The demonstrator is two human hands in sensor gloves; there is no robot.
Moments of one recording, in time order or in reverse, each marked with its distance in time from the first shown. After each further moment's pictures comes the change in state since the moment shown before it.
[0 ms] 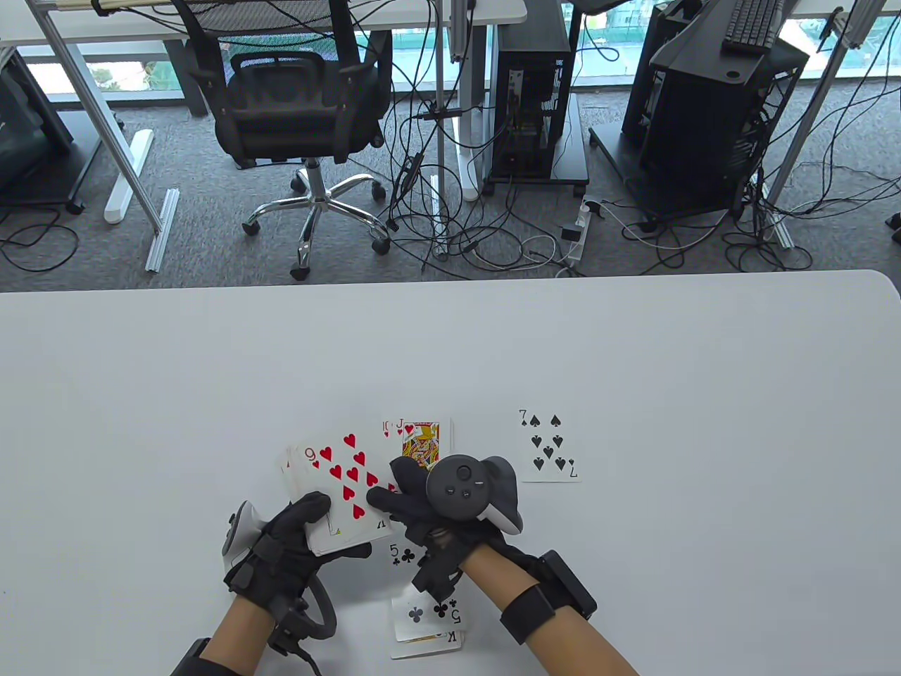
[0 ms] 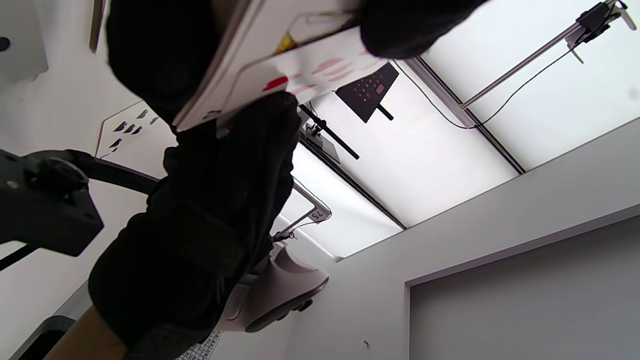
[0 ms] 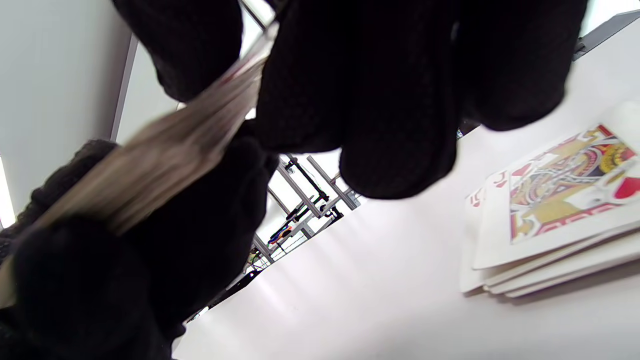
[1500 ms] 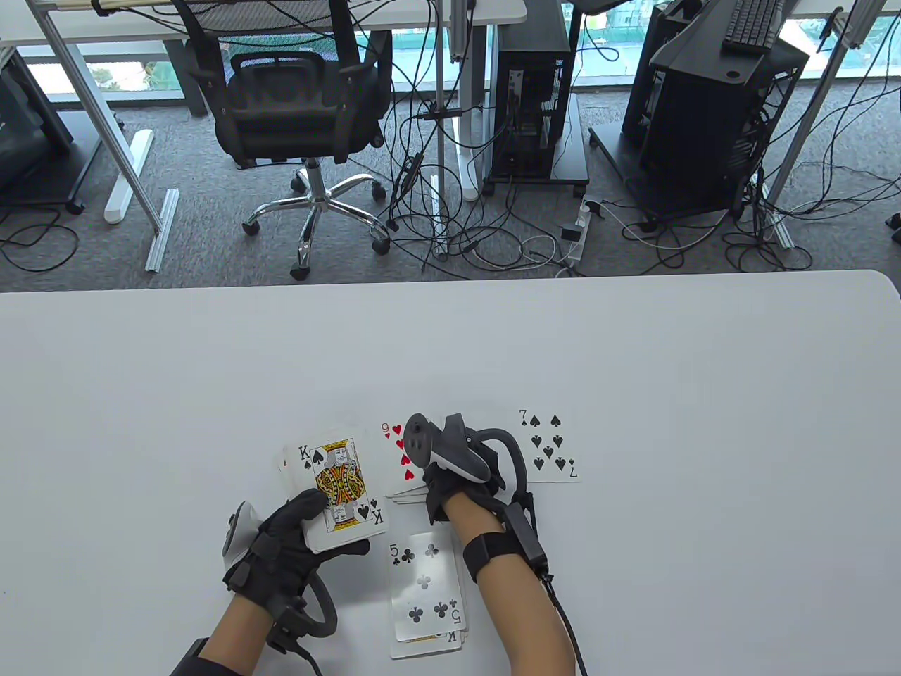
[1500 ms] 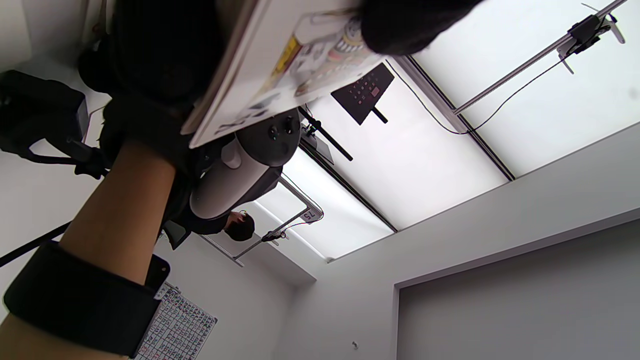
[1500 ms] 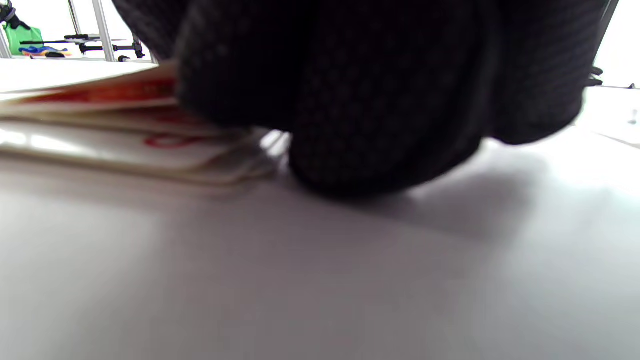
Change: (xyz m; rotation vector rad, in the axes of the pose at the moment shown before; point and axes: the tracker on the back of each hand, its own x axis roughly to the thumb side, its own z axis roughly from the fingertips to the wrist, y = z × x) left_hand 0.000 0.000 0.000 -0.002 -0.012 0.030; right_hand -0.068 0.028 -0.054 0.248 0.437 0.803
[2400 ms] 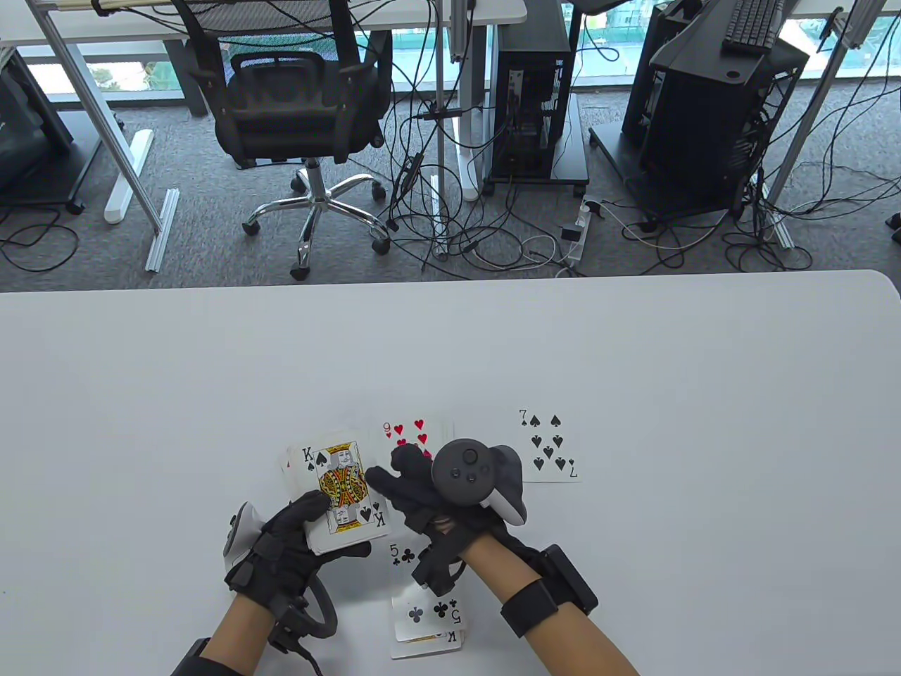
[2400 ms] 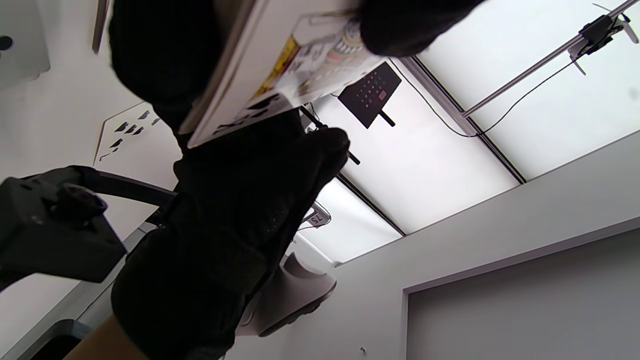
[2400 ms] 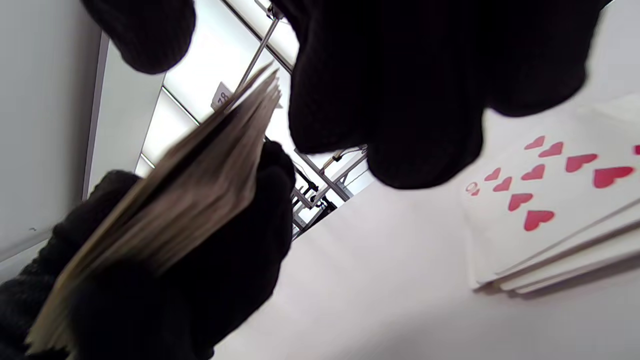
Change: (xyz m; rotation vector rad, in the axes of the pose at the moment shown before) left_hand -0.001 0.000 0.001 0.012 0.022 -0.011; right_hand 0.012 -0.049 0.085 -0.139 -0.440 -0.813
